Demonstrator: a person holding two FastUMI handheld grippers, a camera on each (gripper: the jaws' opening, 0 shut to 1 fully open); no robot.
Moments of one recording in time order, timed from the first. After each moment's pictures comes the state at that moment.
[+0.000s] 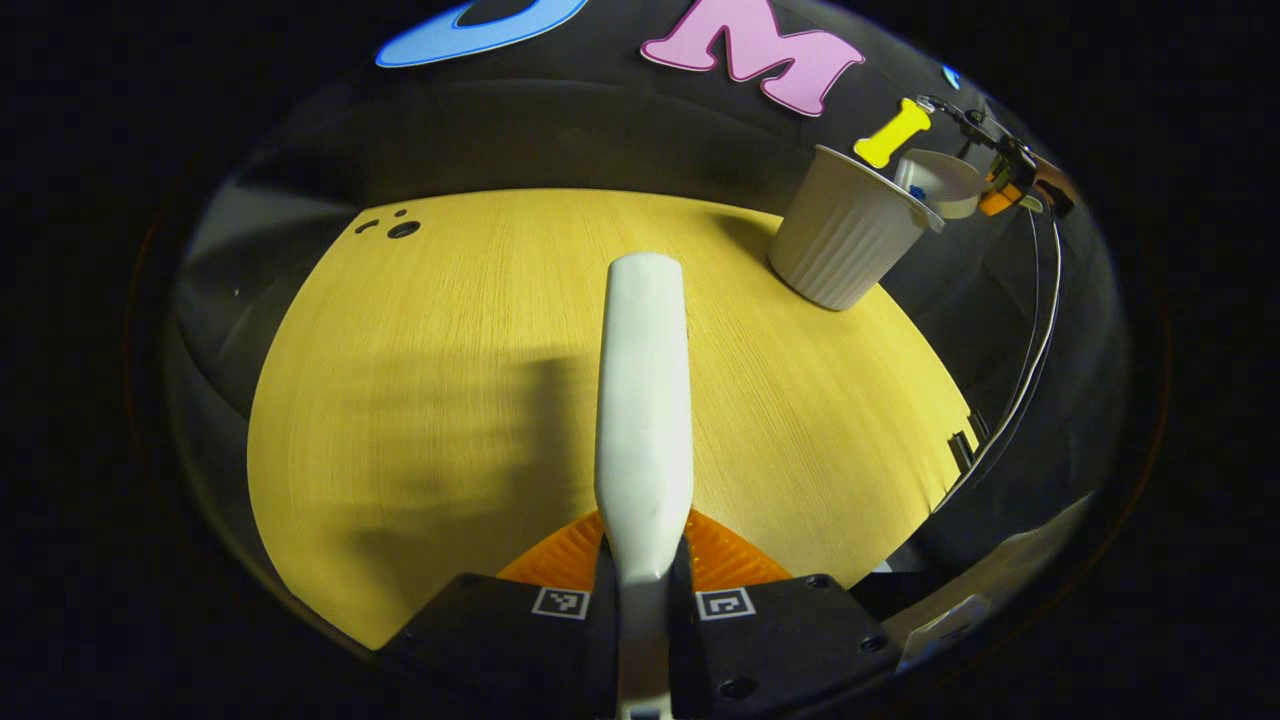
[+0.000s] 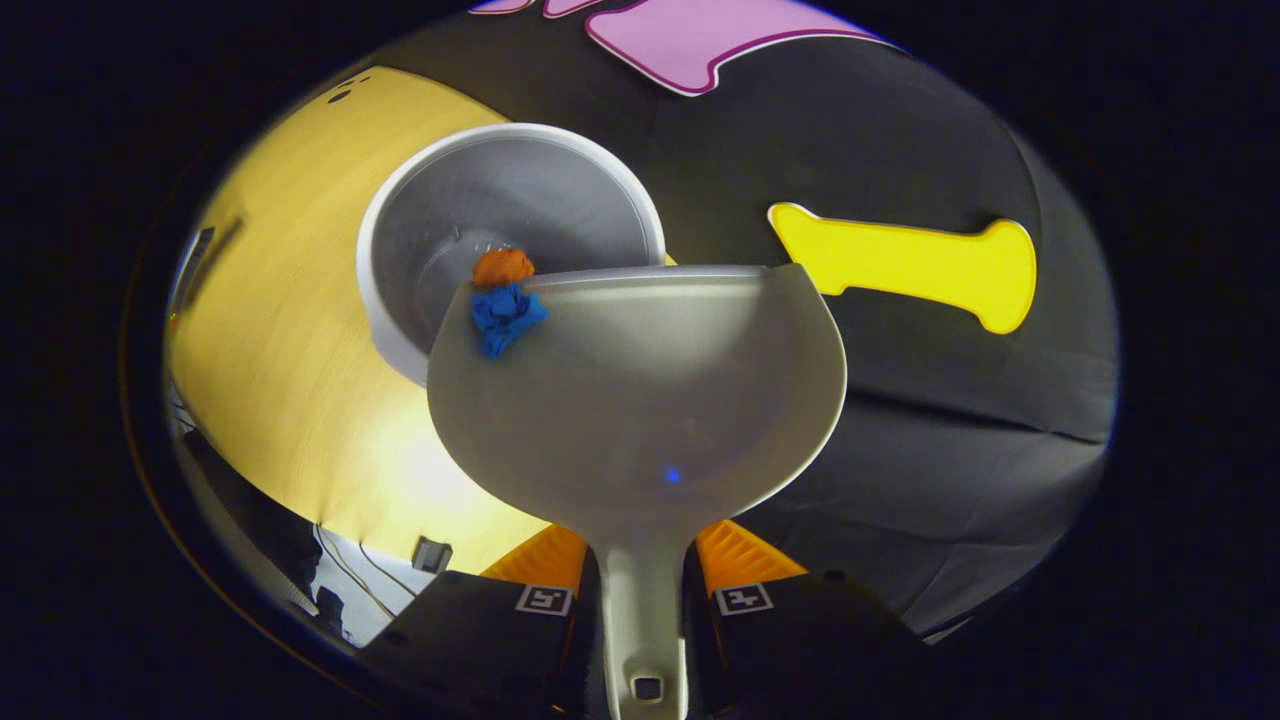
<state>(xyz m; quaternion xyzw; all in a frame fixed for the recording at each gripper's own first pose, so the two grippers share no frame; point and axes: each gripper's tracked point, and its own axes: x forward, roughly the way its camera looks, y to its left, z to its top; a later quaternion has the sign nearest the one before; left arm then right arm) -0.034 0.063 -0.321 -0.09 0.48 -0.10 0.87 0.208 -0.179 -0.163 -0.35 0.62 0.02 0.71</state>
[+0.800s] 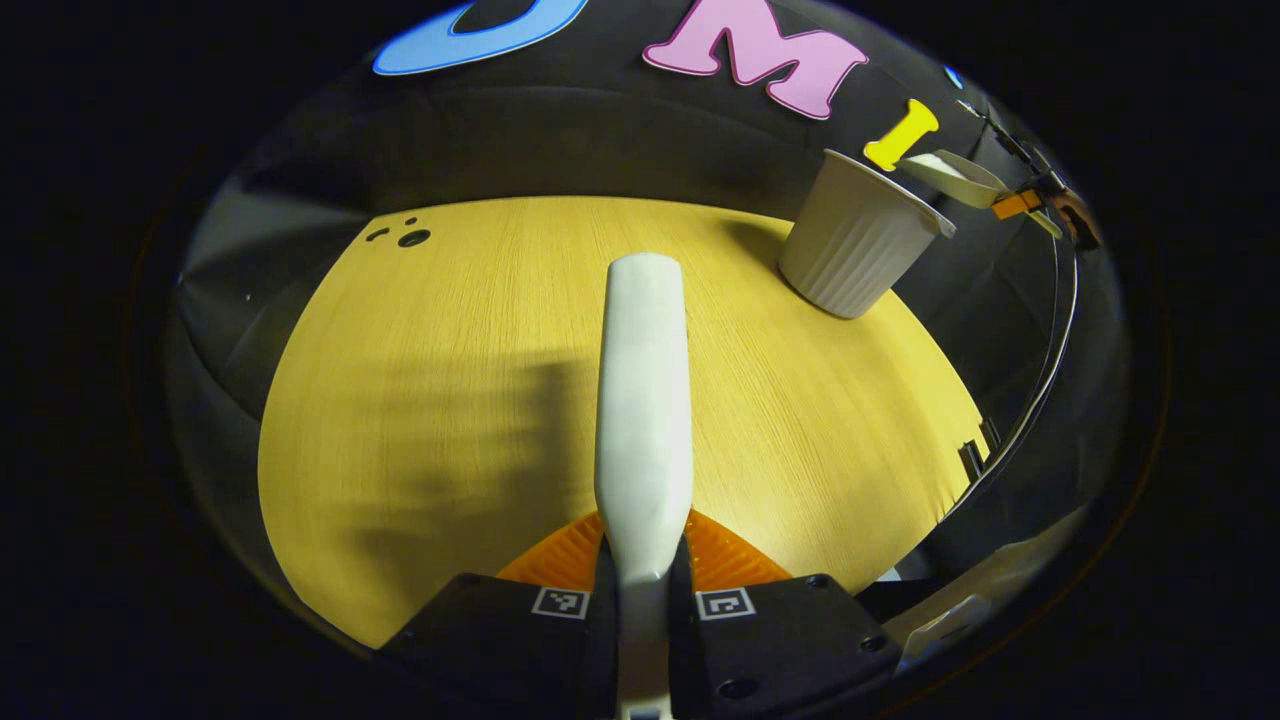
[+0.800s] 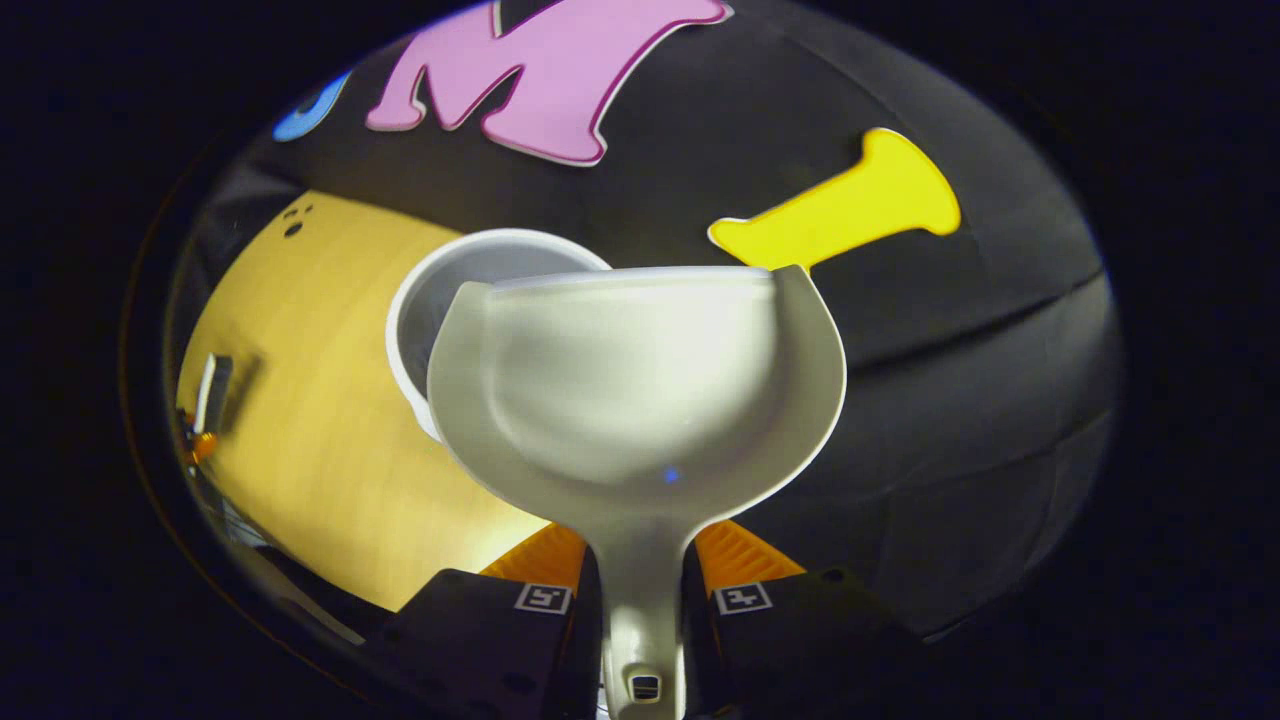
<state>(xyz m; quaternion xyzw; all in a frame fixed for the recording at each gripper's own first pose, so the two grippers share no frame) -0.024 0.060 -0.310 -0.07 0.47 -0.08 0.88 0.190 -0.162 -0.154 -0.12 0.49 -0.01 0.86</state>
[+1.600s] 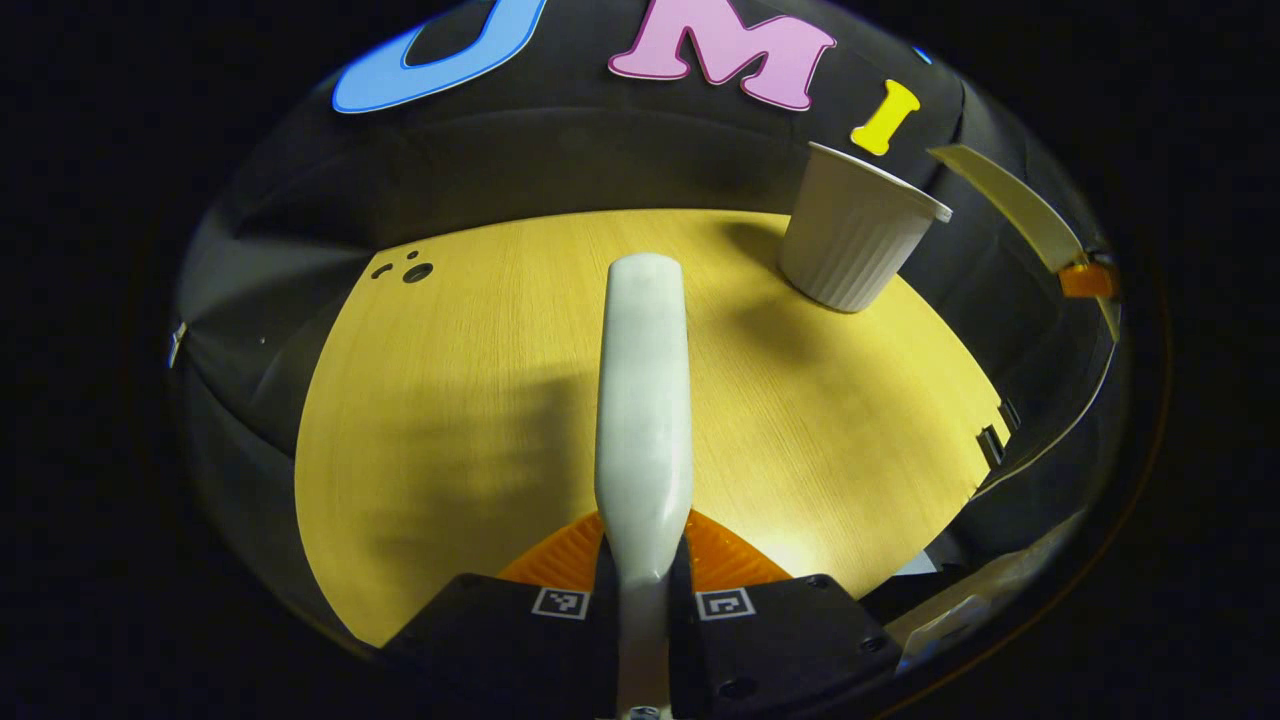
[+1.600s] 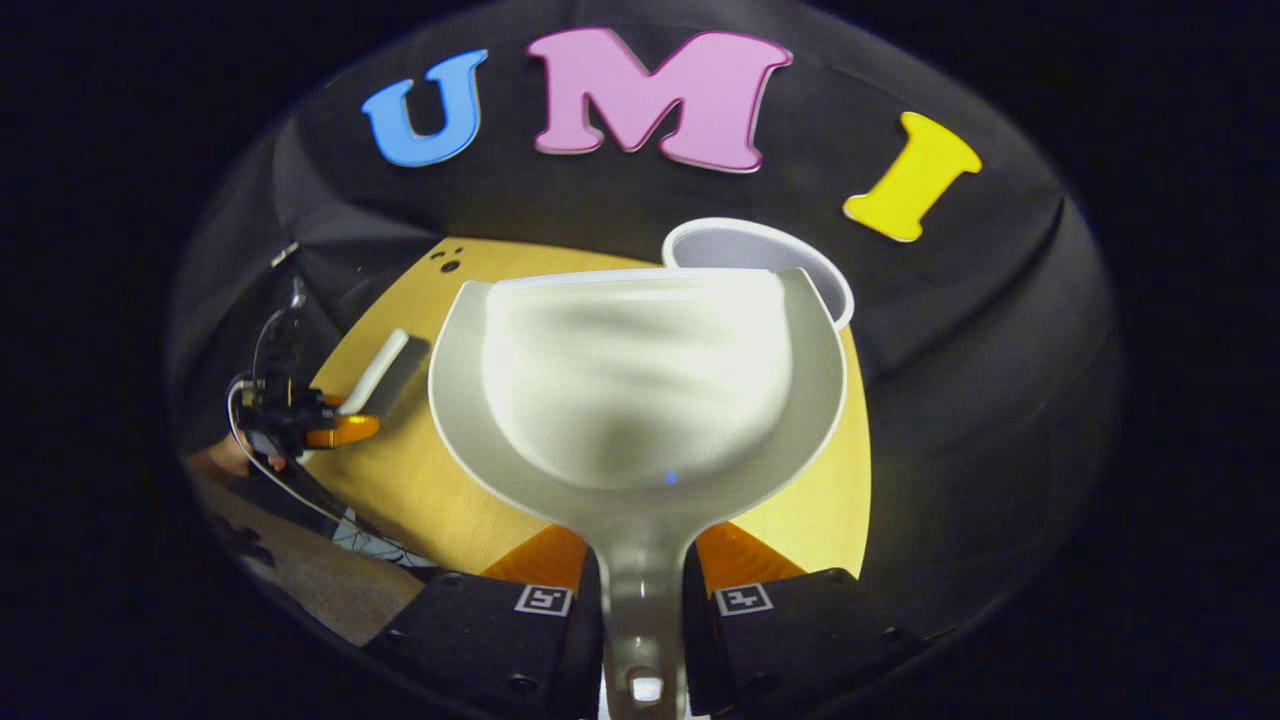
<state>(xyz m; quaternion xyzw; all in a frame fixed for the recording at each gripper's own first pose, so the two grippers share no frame) -0.018 0.062 -0.295 -0.02 0.47 -0.07 0.88 0.057 -0.002 -0.212 0.00 0.47 0.13 0.87</state>
